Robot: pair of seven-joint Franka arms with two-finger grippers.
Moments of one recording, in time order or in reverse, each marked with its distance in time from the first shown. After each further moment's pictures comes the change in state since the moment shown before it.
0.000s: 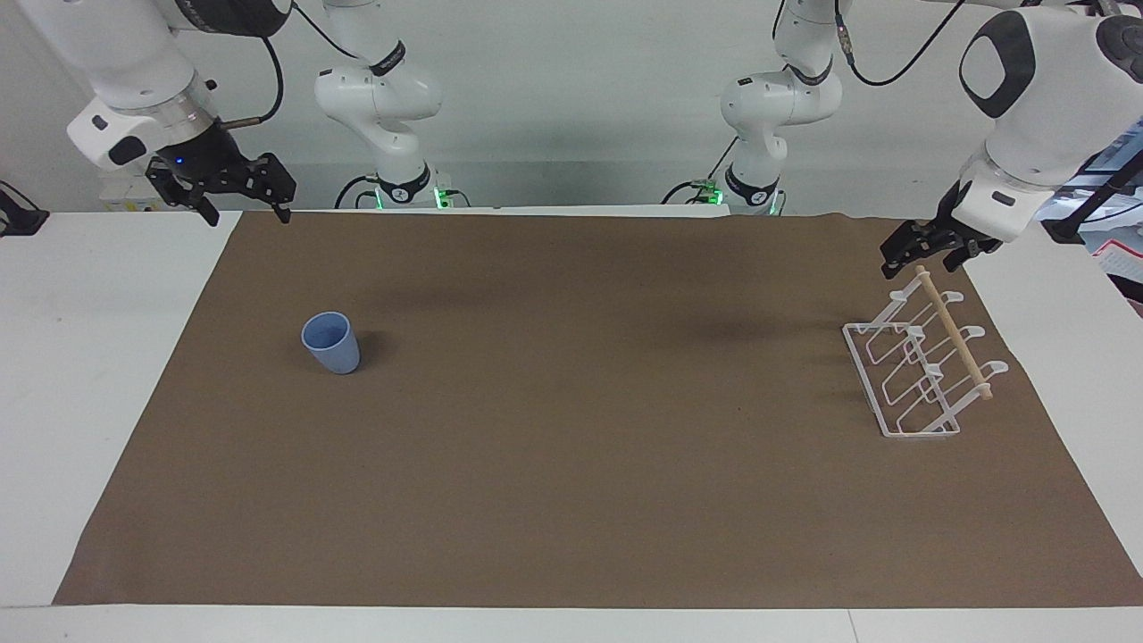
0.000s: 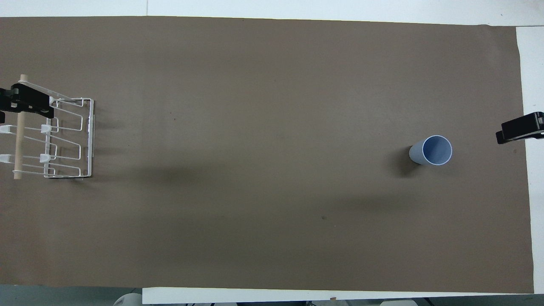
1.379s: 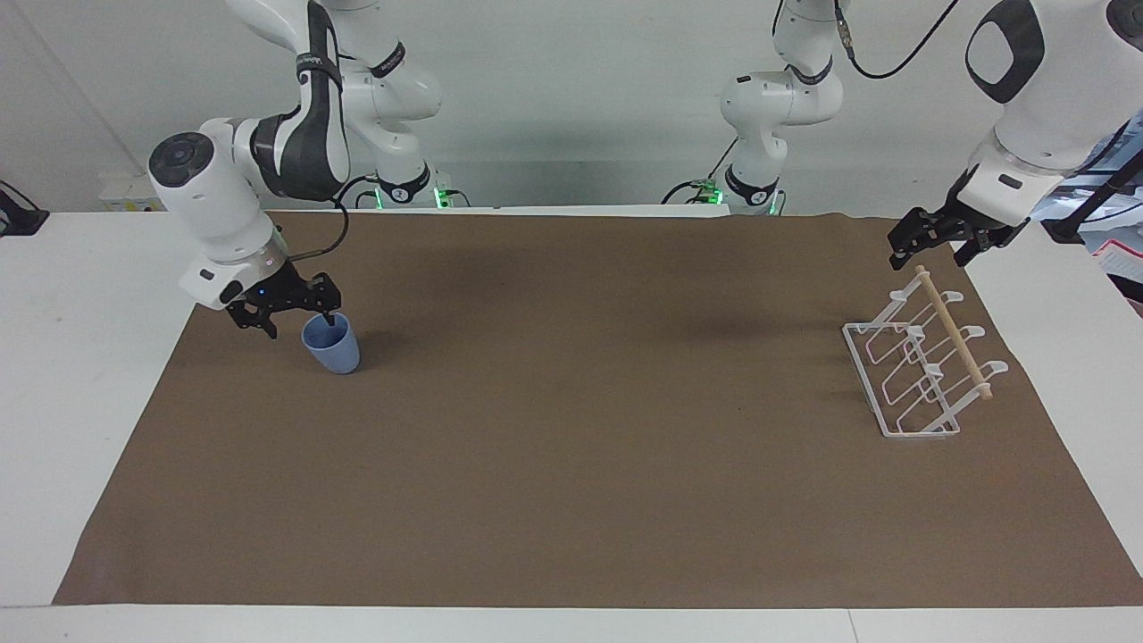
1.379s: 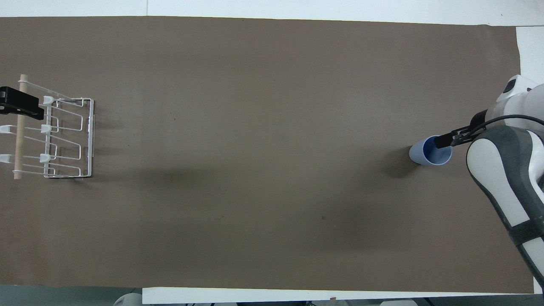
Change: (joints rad) left arm -0.061 -0.024 0.098 -0.003 0.000 -0.001 0.088; right arm -0.032 0.061 -0.003 -0.518 0.022 0.640 -0.255
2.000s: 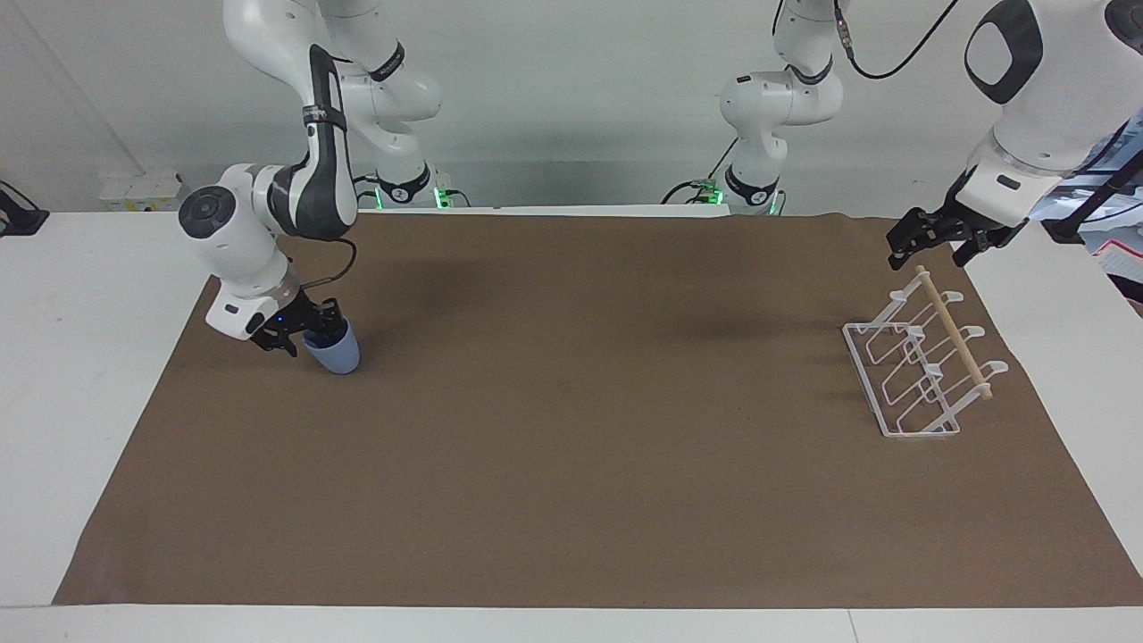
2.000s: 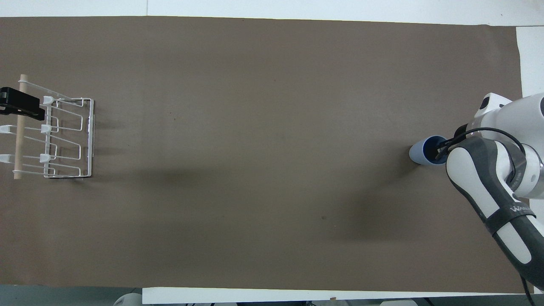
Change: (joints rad) left arm -0.001 0.000 0.000 -0.008 0.000 -0.005 0.000; right arm -0.010 0.057 -0.001 -0.109 0.001 0.149 -0.097
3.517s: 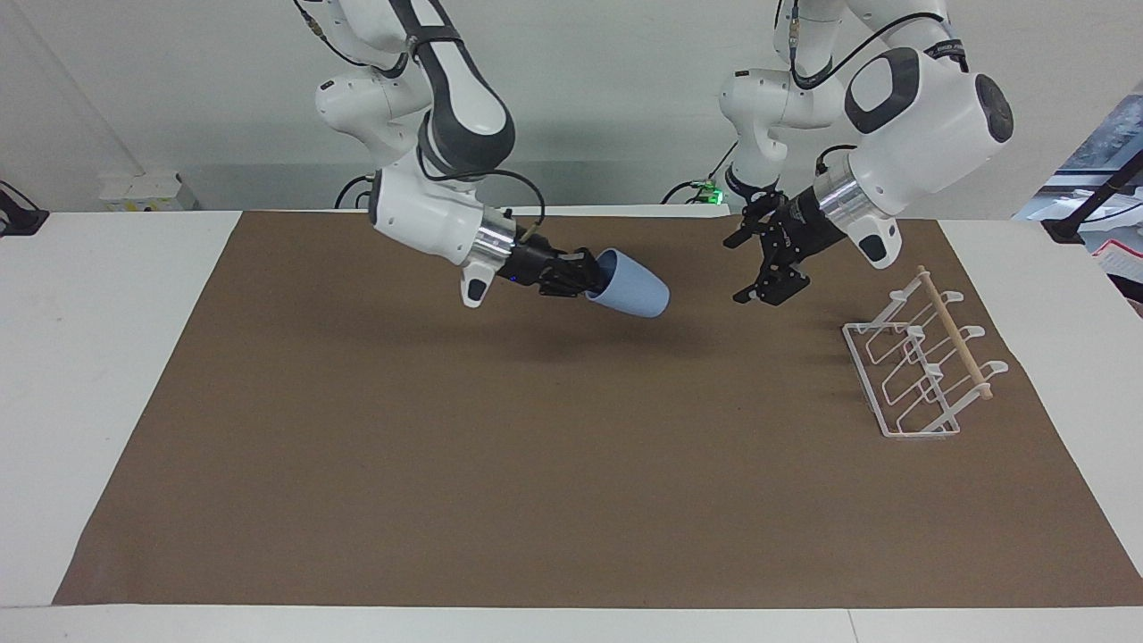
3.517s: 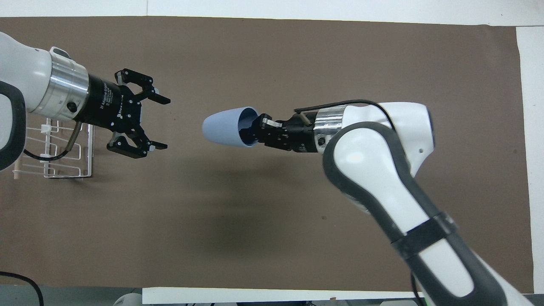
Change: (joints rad) left arm -0.255 0.011 -0.002 -0.168 -0.591 0.232 -1.719; right arm 0.643 0.050 0.032 0.223 1.352 0.106 0.466
